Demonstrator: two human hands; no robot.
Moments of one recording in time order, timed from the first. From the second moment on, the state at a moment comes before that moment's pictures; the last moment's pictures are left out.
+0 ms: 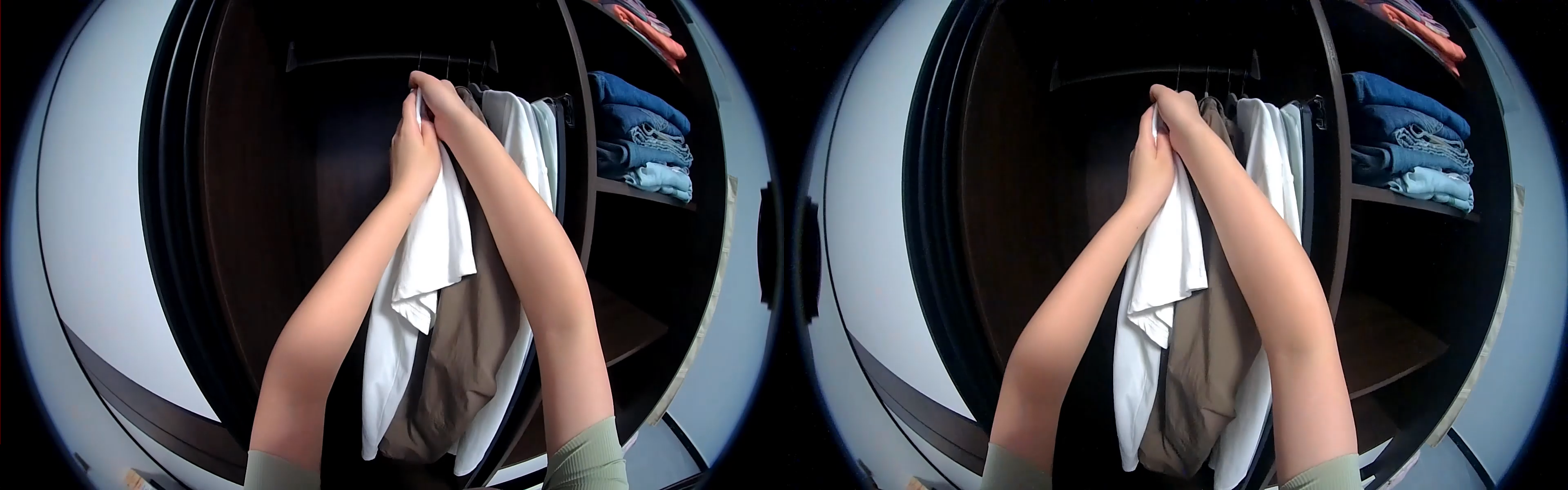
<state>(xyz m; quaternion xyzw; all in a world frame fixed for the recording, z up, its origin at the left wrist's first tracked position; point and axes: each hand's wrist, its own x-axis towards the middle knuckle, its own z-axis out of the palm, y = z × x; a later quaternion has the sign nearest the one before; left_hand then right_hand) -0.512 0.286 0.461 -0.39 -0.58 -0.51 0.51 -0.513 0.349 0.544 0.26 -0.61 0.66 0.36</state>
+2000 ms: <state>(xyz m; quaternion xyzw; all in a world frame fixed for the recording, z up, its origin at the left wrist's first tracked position) -0.155 -0.063 0.085 0.12 -0.70 -0.55 0.44 -0.257 0.071 0.092 0.43 -0.56 0.66 -0.24</state>
